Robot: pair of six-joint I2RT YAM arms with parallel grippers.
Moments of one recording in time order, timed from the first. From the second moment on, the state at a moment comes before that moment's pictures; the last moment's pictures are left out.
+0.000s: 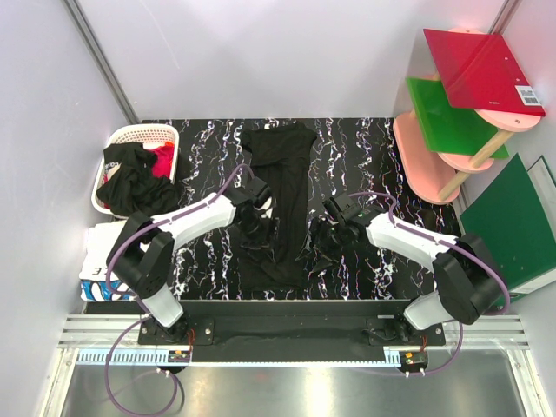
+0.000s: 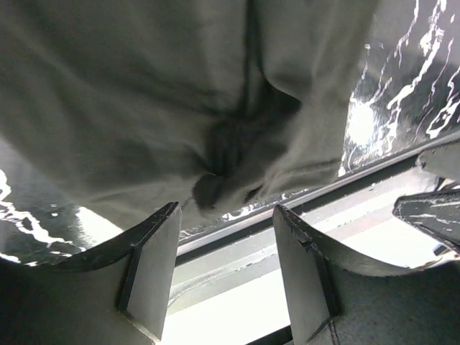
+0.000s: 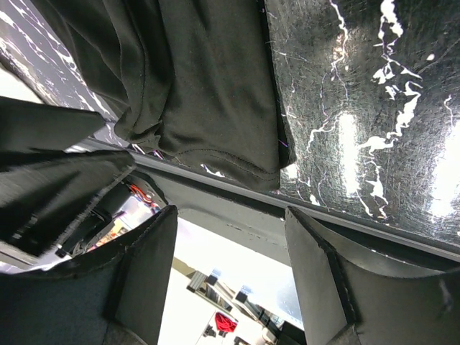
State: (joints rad) left arm -0.65 1.66 1.13 -0.84 0.30 -0.52; right arm 0.64 1.47 0.86 -0.53 -0.43 1.05
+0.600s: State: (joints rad) left arm -0.70 1.71 1.12 -0.85 0.31 -0.57; right arm 0.64 1.47 0.85 -0.56 -0.43 1.03
